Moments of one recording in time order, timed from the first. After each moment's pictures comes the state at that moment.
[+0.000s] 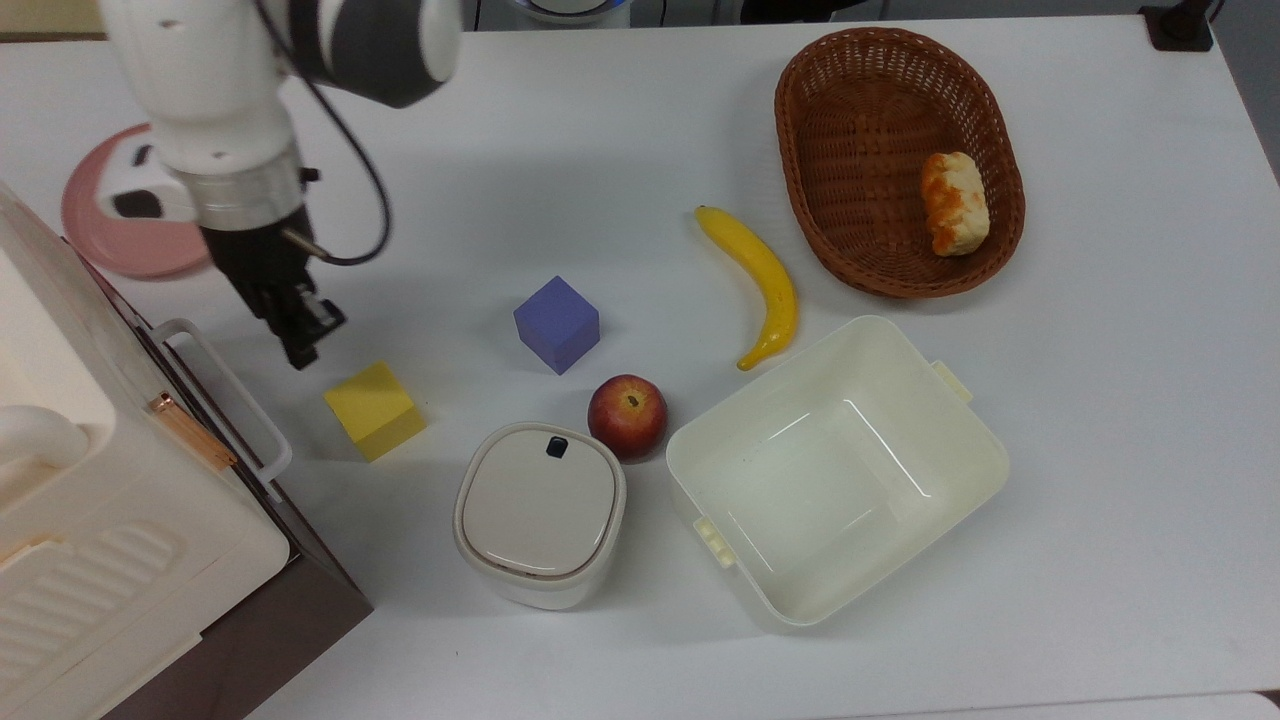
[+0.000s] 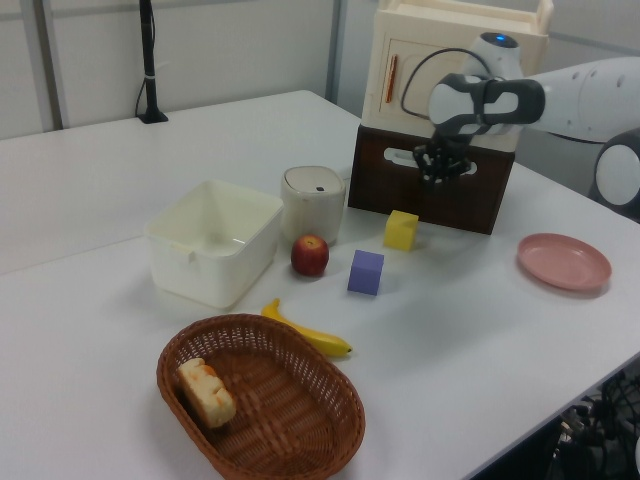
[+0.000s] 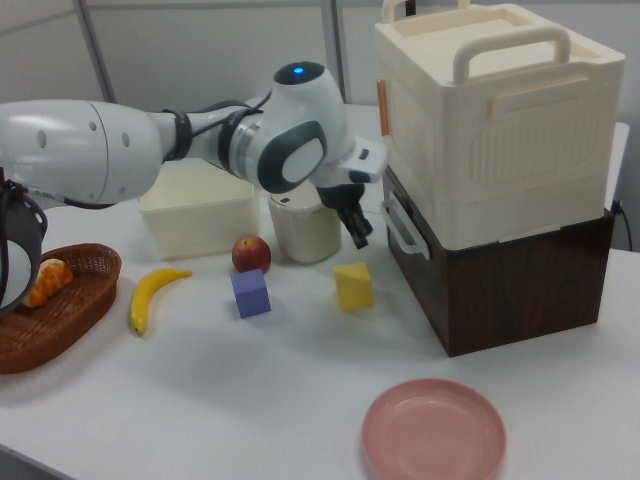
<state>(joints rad) -0.19 0.45 -0.08 -1.52 0.06 2.26 0.39</state>
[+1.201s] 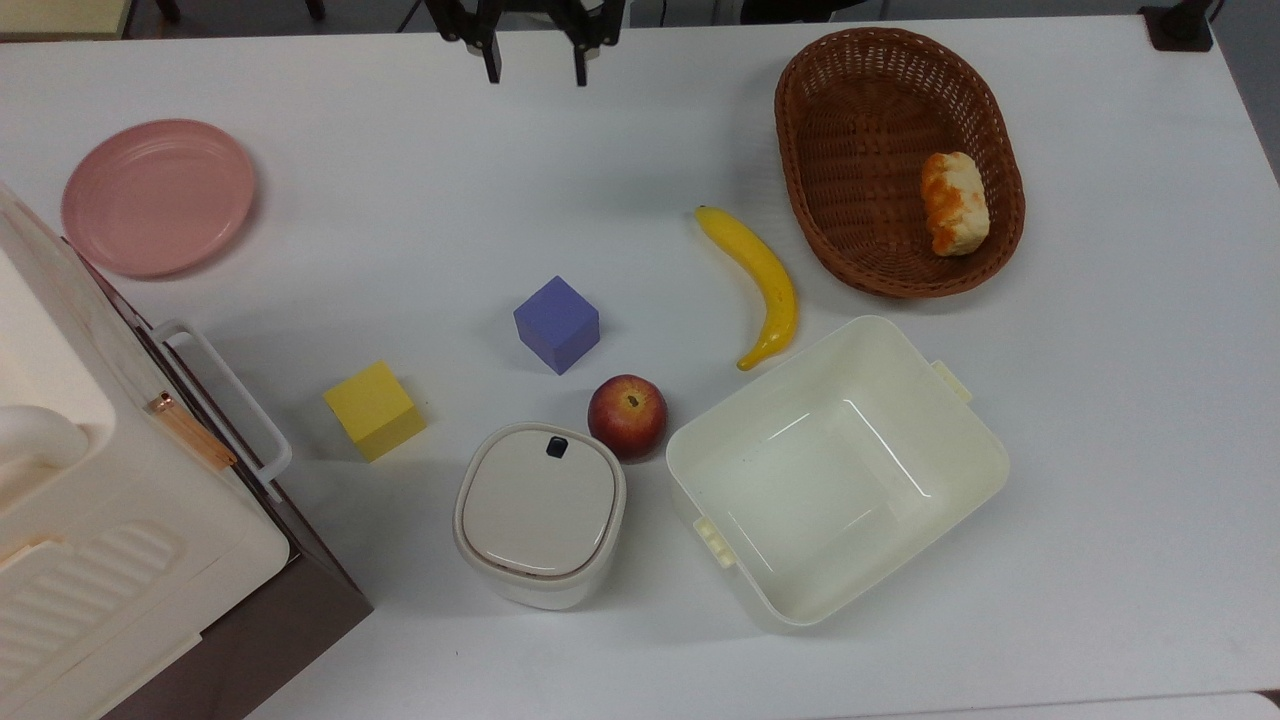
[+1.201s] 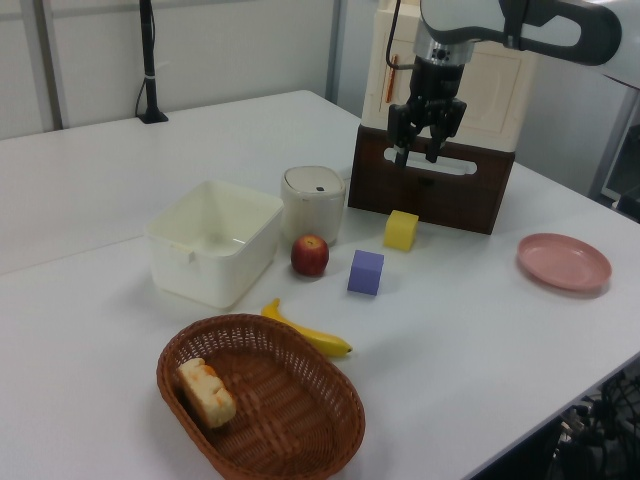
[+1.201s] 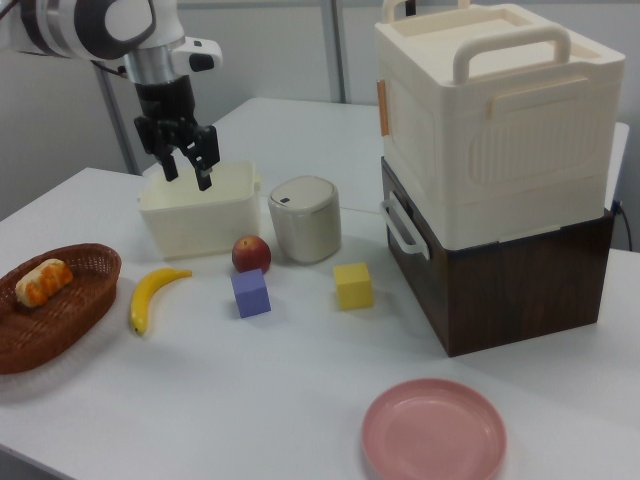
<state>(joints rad) 0.06 0.04 -0.03 -1.58 0.02 1.64 0.06</state>
